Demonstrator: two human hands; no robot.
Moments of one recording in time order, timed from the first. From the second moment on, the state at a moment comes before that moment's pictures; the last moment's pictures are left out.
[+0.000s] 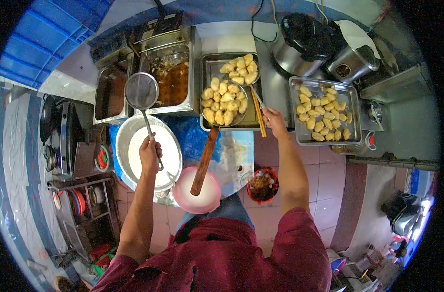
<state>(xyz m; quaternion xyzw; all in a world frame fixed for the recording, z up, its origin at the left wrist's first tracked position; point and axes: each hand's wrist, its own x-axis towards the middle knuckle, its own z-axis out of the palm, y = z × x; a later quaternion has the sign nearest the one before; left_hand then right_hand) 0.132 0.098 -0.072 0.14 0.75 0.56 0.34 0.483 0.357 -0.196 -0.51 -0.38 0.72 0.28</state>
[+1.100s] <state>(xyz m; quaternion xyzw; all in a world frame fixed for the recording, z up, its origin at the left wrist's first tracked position) 0.192 0.164 -0.076 0.05 0.48 0.59 0.65 0.320 0.221 -0.068 -0.31 -0.41 0.84 0.17</state>
